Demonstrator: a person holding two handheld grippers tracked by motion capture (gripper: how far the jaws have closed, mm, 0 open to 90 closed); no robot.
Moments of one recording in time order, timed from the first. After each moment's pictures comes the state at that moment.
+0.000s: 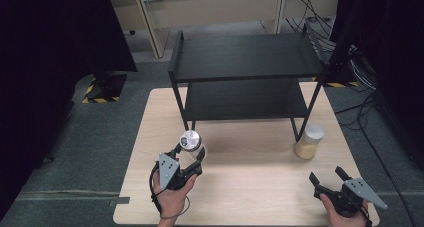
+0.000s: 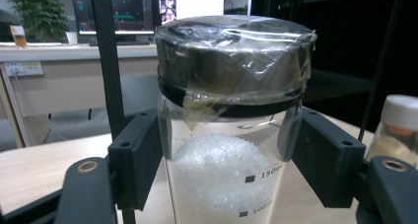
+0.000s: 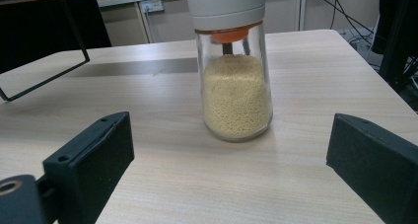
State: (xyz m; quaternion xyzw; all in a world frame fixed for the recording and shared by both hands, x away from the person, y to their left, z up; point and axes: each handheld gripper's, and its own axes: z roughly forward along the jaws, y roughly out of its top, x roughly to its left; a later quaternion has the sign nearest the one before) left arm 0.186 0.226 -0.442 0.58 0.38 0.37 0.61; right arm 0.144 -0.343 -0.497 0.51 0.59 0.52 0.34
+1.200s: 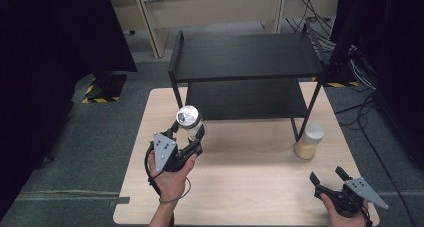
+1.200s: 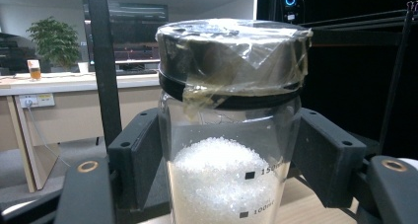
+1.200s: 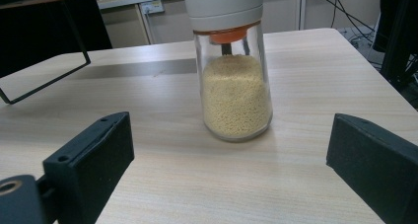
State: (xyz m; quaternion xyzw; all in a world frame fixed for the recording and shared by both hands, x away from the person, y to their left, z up) left arm 0.200 0.213 -0.383 0.56 0.37 0.40 0.62; right arm 0.144 -0.344 -0.497 0.52 0.58 0.53 0.34
